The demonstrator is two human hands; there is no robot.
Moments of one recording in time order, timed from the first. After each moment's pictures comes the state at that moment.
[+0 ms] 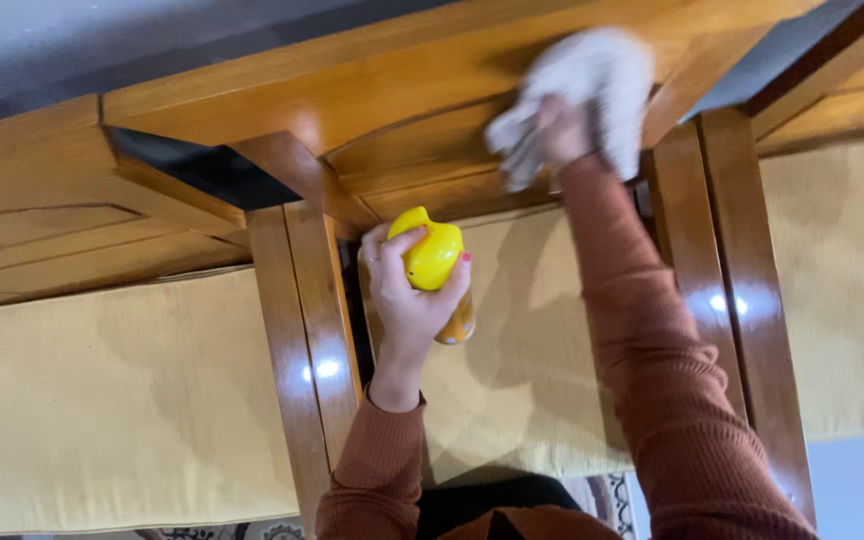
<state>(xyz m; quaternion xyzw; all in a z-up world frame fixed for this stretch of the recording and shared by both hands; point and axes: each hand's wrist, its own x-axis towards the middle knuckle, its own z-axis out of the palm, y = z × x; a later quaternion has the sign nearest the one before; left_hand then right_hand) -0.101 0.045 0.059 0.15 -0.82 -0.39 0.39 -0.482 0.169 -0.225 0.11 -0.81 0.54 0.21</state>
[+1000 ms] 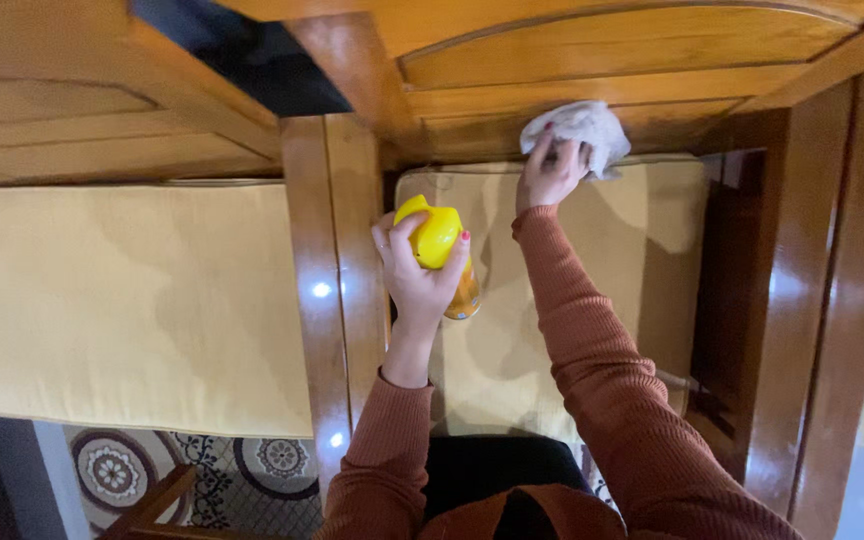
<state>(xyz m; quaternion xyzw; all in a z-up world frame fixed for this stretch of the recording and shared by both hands) -0.026 0.005 -0.036 0.28 -0.80 -0.39 0.35 -0.229 0.077 -0.259 0.11 -0.85 0.44 0.28</state>
